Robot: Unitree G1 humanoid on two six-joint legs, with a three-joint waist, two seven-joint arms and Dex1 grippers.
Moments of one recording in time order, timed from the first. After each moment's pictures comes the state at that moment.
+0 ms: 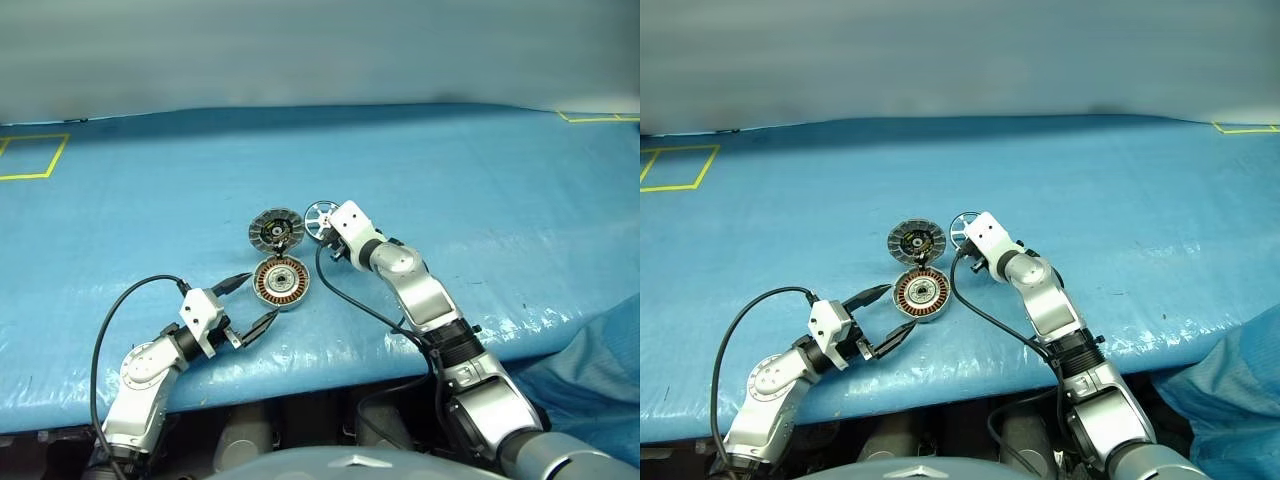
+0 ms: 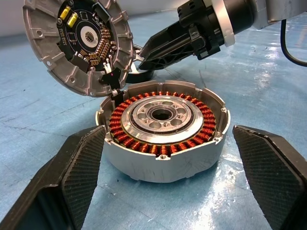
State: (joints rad) left arm 0.16 0.40 -0.05 0.02 -0.27 -0.27 -0.81; right arm -0.50 -0.19 0.29 0.16 -0.14 0.53 0.38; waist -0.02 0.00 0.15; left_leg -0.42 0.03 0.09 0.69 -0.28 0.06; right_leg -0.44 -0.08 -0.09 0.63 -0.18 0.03
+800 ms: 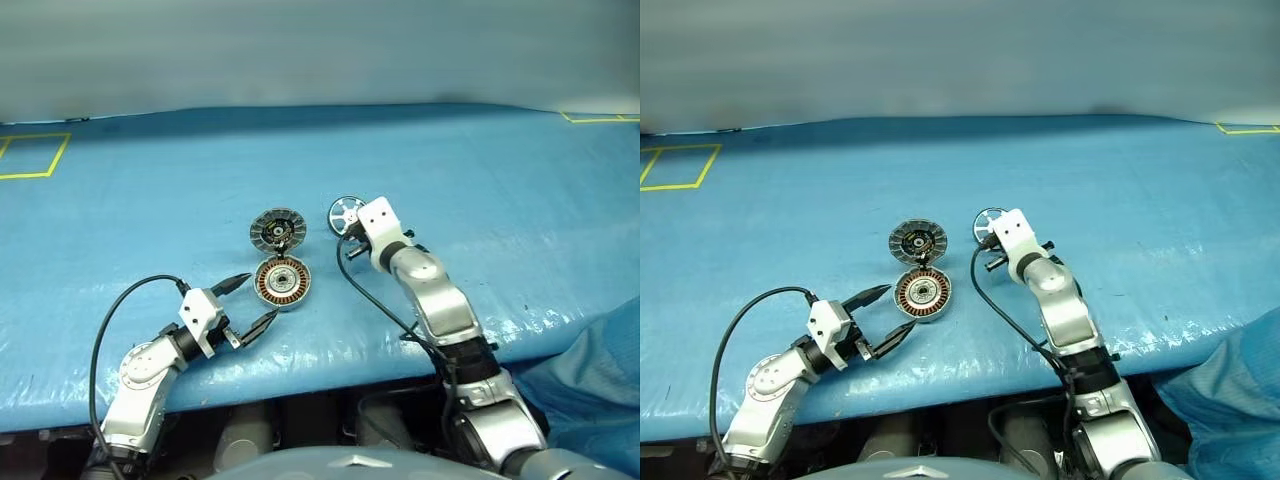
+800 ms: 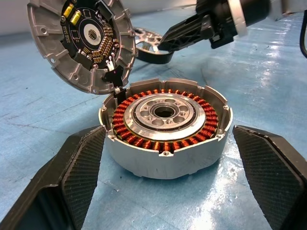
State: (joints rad) left arm 0.16 0.40 -0.05 0.02 -0.28 -0.26 -0.82; right arm -0.33 -0.23 0.15 -0.17 -0.11 0.69 0.31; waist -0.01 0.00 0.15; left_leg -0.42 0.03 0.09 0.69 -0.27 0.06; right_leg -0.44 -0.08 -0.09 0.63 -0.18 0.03
